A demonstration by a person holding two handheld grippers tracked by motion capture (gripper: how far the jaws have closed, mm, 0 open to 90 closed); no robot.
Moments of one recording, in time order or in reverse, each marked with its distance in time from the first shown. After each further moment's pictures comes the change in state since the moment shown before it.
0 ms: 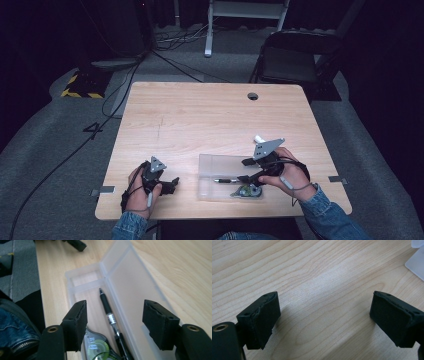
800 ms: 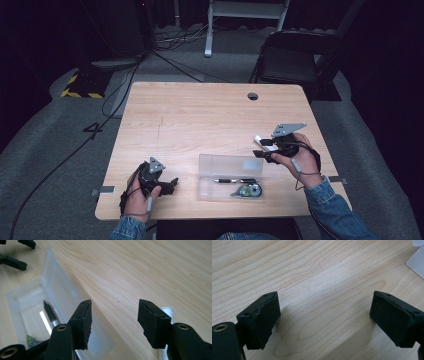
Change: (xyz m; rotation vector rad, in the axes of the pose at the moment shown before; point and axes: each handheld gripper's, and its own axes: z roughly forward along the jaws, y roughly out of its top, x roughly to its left) left arm 0.000 -0.003 -0.002 0.000 0.004 -0.018; right arm -0.054 -0.014 -0.030 -0.077 -0.229 0.173
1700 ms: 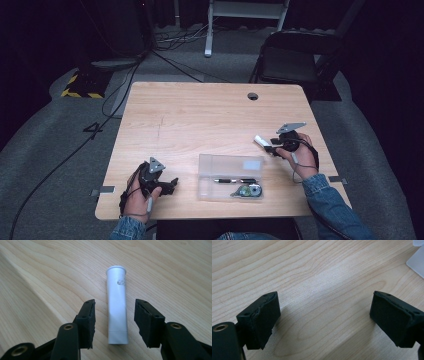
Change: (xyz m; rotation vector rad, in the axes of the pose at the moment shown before) left arm 0.000 0.000 0.000 0.000 0.000 0.000; right arm -0.064 -0.047 0.036 0.117 -0.149 0.096
